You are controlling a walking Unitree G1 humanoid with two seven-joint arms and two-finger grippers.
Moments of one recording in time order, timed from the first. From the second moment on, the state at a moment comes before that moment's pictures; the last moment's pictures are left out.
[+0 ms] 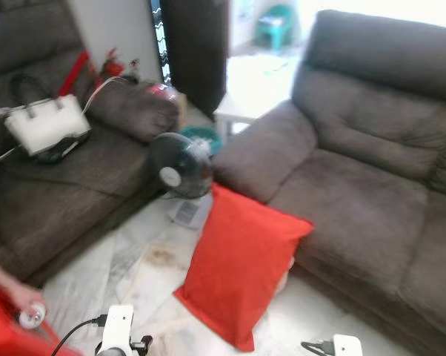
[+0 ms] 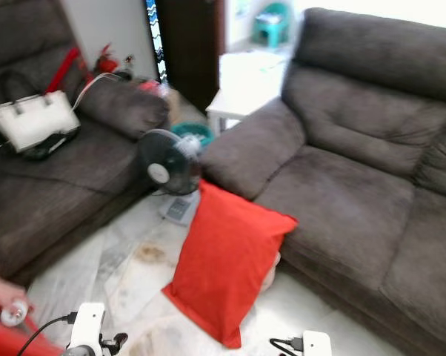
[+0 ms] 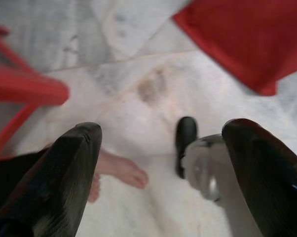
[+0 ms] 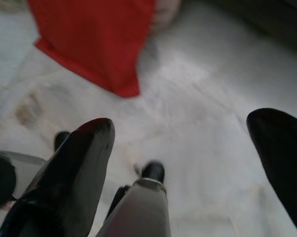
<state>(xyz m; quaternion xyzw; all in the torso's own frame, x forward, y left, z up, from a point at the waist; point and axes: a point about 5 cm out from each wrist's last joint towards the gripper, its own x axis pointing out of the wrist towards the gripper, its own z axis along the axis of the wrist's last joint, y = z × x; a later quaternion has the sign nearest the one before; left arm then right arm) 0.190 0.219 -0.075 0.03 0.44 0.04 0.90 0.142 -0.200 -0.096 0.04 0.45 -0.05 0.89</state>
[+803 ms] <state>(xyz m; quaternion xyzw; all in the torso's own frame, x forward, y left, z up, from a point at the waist) 0.197 0.212 -0.072 0.03 0.43 0.03 0.90 0.138 -0.207 -0.097 0.04 0.46 -0.06 0.89</state>
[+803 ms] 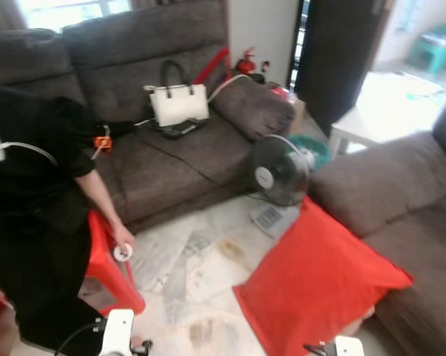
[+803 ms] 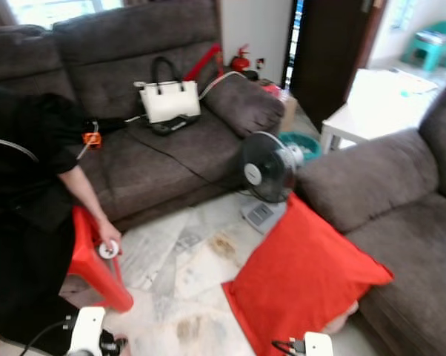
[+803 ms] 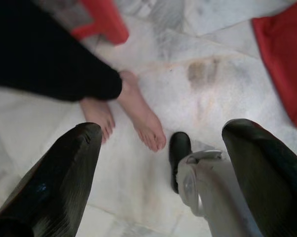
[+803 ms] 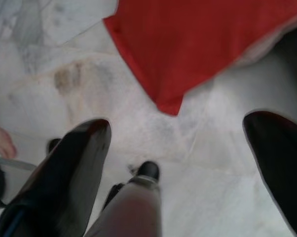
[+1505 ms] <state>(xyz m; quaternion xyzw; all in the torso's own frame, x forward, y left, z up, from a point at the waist) 0.195 0.220 -0.072 0.05 0.44 0.03 0.90 0.139 -0.201 -0.097 0.05 0.46 -0.05 0.89</state>
